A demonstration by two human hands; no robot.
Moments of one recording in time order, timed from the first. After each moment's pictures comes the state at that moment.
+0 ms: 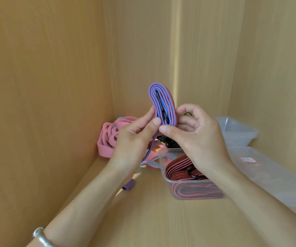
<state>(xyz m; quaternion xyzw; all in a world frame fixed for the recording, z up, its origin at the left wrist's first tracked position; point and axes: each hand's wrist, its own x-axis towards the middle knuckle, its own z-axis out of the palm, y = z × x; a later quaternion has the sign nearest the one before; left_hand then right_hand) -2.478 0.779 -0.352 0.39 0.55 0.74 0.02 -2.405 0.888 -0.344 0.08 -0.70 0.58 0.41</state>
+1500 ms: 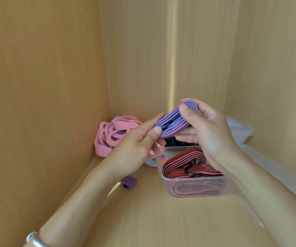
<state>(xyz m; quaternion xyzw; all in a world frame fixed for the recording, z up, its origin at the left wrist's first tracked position) -2.498 0.773 -0.361 0.50 0.67 0.54 0.04 -2.402 0.910 -0.335 0.02 -0.65 0.67 0.35</state>
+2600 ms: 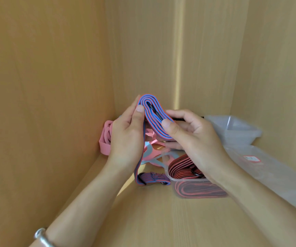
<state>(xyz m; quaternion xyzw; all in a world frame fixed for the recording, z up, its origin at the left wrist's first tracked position) -2.479 0.775 -0.346 0.34 0.57 0.74 -0.10 -2.411 0.885 -0.350 0.11 -0.69 0.64 0.31</state>
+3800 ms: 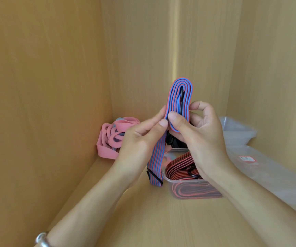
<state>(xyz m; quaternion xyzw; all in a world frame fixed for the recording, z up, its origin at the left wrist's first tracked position) -2.456 0.771 -0.343 0.46 0.57 0.68 0.03 -2.411 0.887 -0.346 0.06 -0.60 0.67 0.43</state>
